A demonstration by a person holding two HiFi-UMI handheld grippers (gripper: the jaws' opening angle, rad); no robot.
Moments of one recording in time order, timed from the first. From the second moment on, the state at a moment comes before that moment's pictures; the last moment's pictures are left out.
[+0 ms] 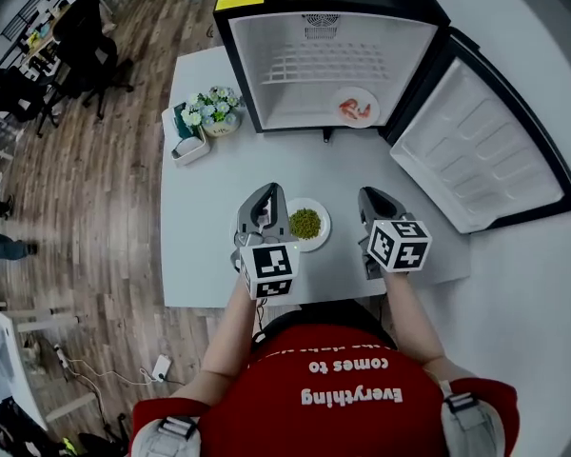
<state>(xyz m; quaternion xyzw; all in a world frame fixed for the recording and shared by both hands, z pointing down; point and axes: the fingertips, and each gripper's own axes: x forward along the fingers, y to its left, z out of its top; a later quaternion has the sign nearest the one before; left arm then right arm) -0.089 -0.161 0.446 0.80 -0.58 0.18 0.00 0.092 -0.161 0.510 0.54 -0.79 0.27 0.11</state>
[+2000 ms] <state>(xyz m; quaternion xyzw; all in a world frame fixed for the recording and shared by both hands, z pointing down) -0.048 -0.252 0.549 0.83 -0.49 0.24 0.10 0.159 -0.395 0.676 0.52 -0.47 0.59 -0.40</state>
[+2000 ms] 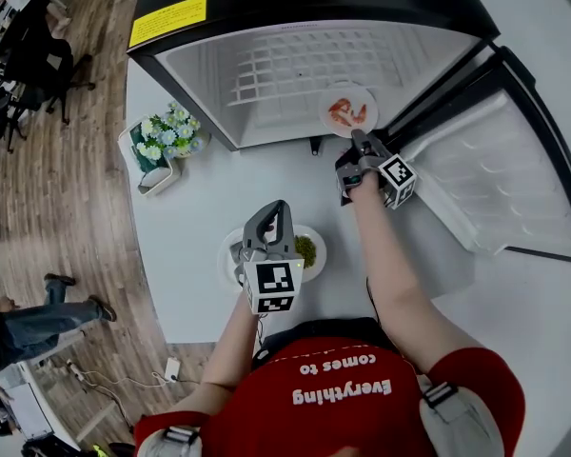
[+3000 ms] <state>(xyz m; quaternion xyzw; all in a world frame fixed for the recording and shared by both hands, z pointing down) -0.085 -0.214 0.498 0.82 -0.53 0.20 0.09 0.087 -0.226 0.575 0.35 -0.59 0.66 -0.32</state>
